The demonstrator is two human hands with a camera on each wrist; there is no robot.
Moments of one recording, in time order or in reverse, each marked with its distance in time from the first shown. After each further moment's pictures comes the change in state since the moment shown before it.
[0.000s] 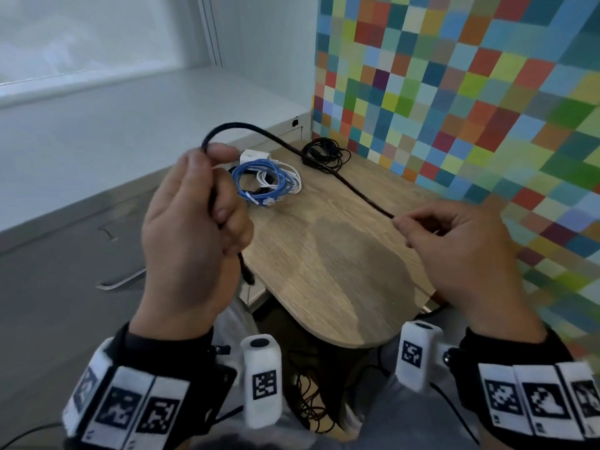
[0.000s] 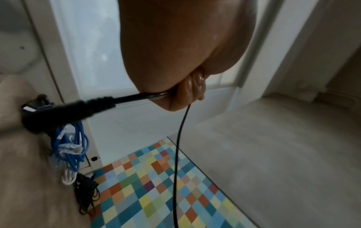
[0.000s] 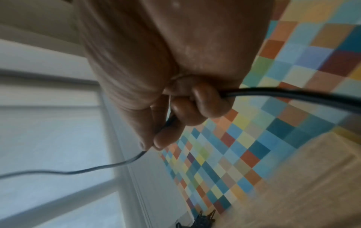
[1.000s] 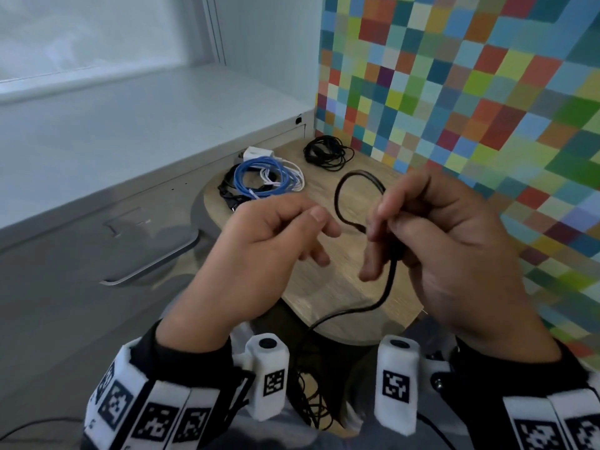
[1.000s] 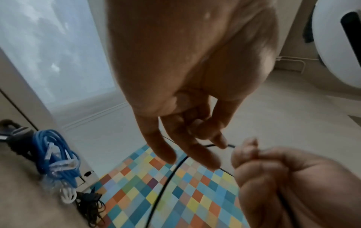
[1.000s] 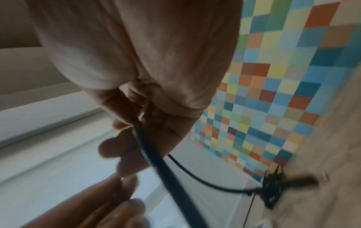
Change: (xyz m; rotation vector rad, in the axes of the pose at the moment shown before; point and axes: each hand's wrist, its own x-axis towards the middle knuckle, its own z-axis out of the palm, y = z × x) left_hand -0.009 -0.013 0.010 0.655 -0.372 0.008; right_hand -0.022 -0.052 0.007 0.752 -0.365 -0.164
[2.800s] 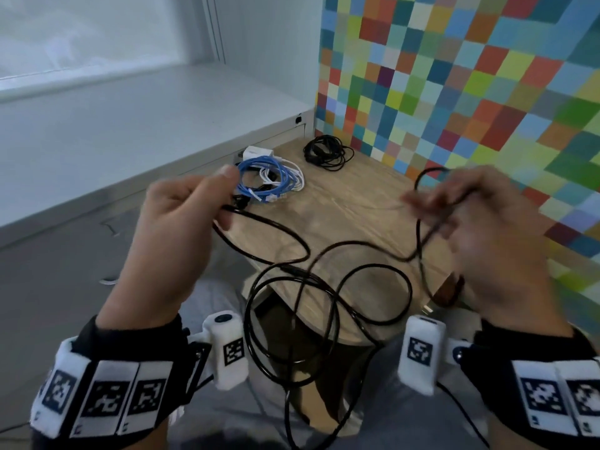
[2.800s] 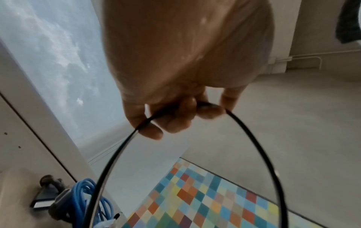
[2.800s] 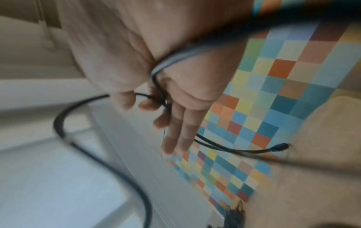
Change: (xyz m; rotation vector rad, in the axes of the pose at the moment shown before) left_hand 0.000 -0.006 -0.047 0.034 0.372 -0.038; right_hand 0.011 0.023 -0.052 -0.214 0.403 0.062
